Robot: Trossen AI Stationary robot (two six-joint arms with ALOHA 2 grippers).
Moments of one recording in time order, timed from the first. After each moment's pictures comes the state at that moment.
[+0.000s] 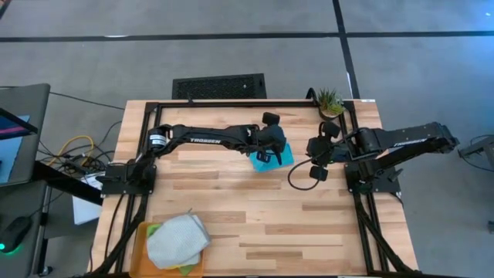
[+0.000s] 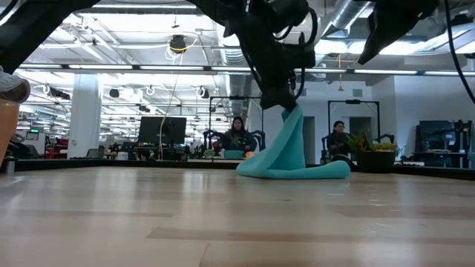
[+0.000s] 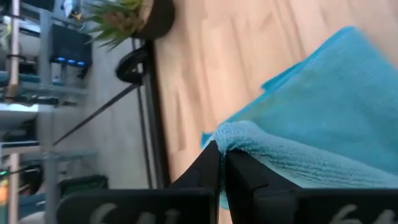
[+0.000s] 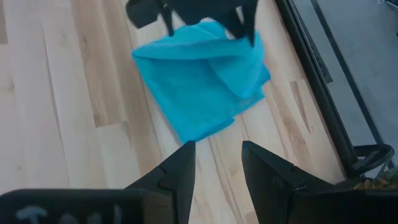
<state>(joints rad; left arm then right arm) 0.11 2.16 1.84 -0.47 -0.47 0.69 0.17 1.07 1.04 -1.06 0.45 0.22</state>
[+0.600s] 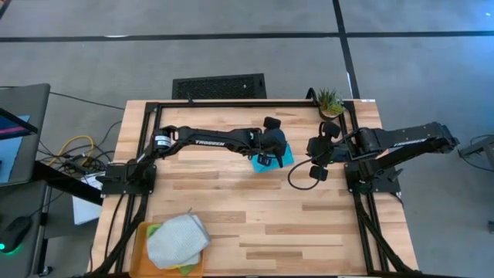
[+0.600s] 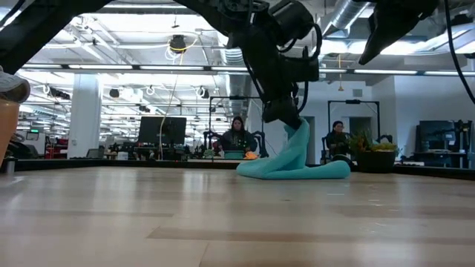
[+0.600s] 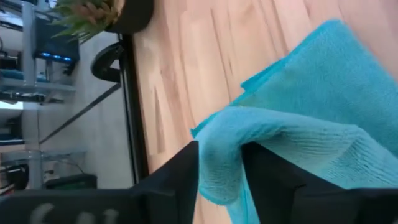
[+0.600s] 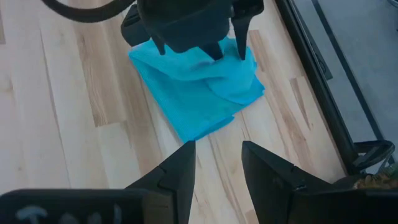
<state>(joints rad) 0.11 2.21 1.84 -0.45 -0.45 0.66 0.17 1.07 1.04 -1.06 0.45 0.24</state>
